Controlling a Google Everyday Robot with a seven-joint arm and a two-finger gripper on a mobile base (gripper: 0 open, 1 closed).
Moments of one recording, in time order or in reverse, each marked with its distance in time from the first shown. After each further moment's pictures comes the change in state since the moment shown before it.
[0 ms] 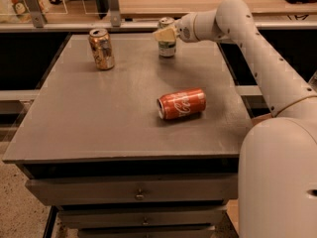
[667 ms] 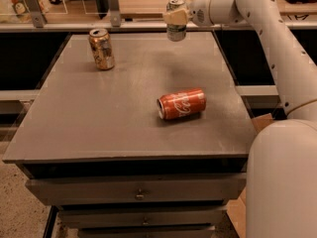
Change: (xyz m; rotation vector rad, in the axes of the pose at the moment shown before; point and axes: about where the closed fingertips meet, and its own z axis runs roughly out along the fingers) arm -0.050 -0.013 -0.053 0.019 -0.073 -0.062
